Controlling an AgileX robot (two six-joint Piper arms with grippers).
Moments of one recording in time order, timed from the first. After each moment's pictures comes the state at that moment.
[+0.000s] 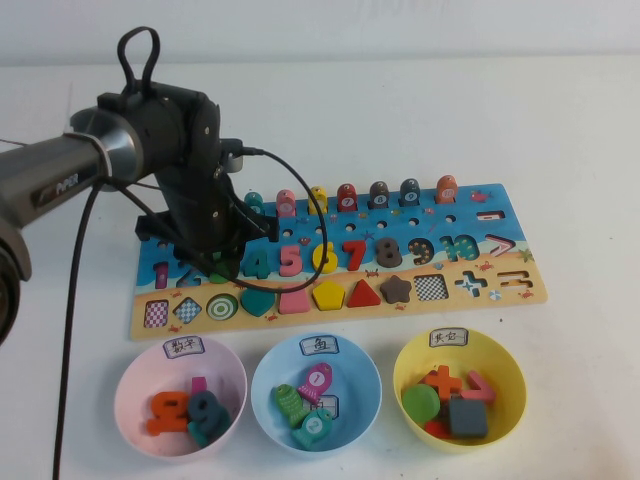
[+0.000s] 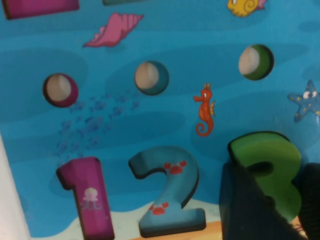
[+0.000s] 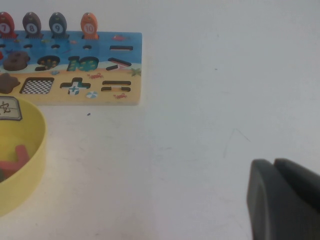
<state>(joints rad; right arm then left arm) 0.06 -0.01 0.03 0.10 0.37 -0.08 -0.40 2.10 -1.64 0.05 1.00 -0.35</state>
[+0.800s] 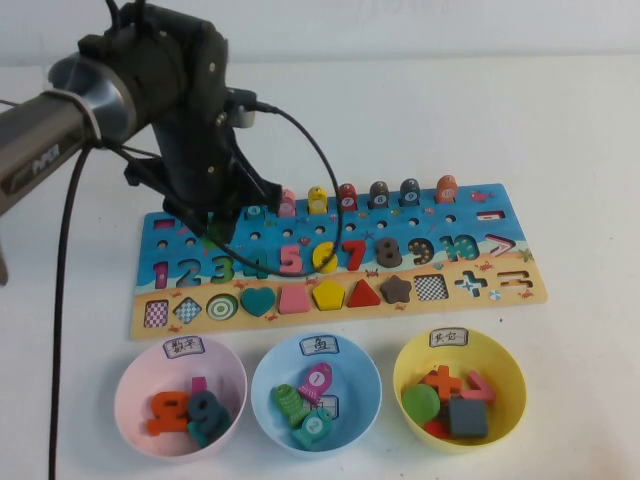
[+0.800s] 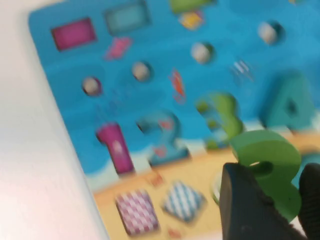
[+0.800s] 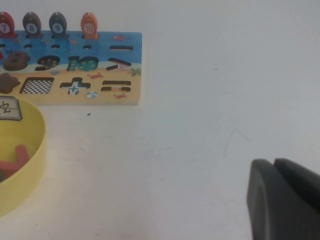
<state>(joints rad) 0.06 -0.01 0.03 0.10 0.37 -0.08 -0.45 2.03 -1.79 0.12 1.22 -0.26</state>
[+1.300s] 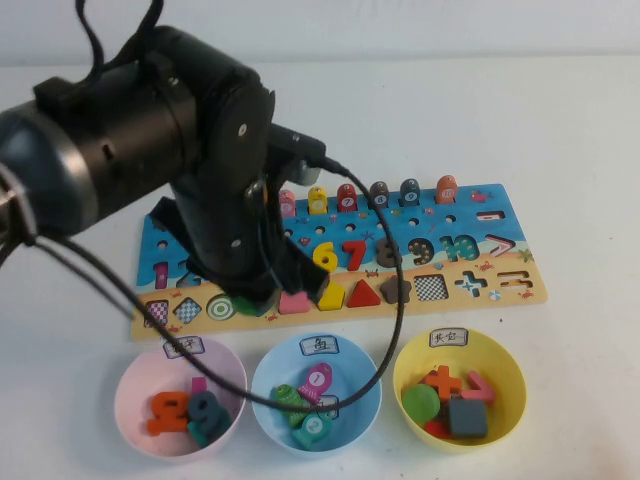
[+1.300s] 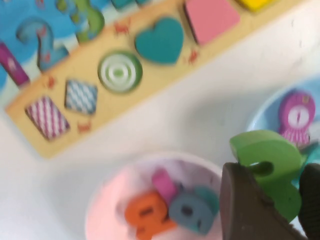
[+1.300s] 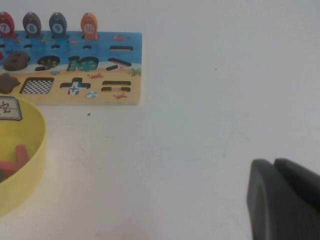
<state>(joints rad) 0.06 -0.01 0.03 0.10 0.37 -0.08 -0.69 1.69 -1.46 0.13 1.20 -0.23</state>
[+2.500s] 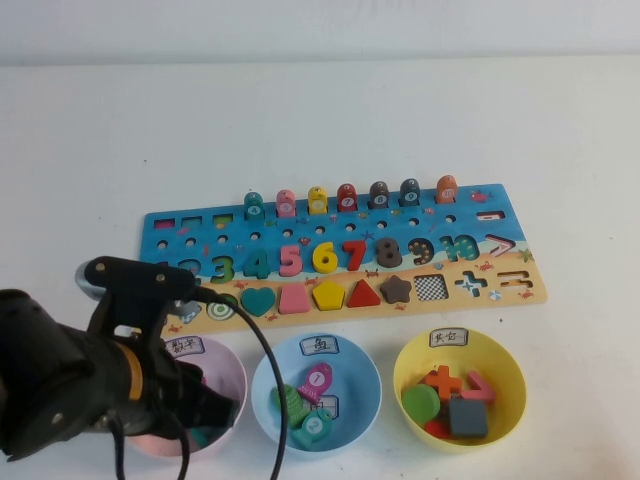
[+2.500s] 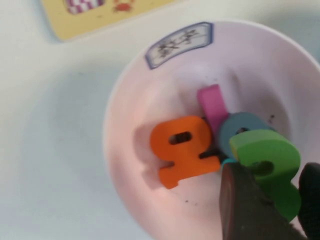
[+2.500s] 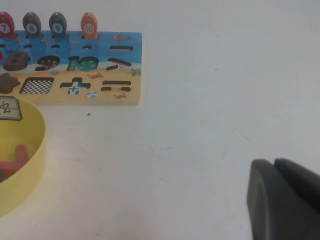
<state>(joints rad) 0.06 -0.01 0.03 0.10 0.37 -0.08 -0.69 1.26 -0.69 0.25 0.65 -0.58</state>
